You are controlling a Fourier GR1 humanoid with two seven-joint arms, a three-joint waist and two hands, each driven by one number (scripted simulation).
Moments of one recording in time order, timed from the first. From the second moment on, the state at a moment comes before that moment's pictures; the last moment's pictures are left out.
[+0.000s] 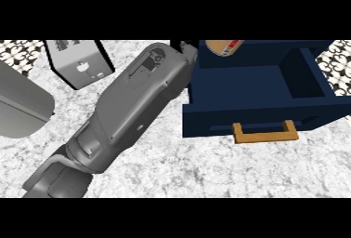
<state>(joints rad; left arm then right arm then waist) -1.32 0.00 -0.29 -0.71 0.58 0.64 0.02 0.39 -0.01 -0.65 -2.26 -0.50 0.46 0.24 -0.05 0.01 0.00</state>
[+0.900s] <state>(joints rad) -1.40 0.00 -0.51 -0.53 0.82 0.72 -0.07 0.36 -0.04 -0.64 -2.30 -0.52 0.43 0.31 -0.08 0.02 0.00</state>
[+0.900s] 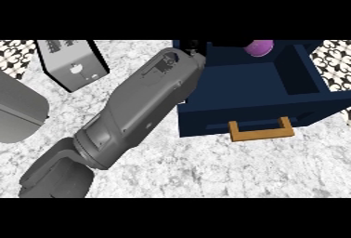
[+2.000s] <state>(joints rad) -1.40 0.00 -0.61 -0.46 0.99 0.79 -0.19 0.30 -0.07 -0.67 -2.33 -0.44 0.46 0.24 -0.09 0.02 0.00</state>
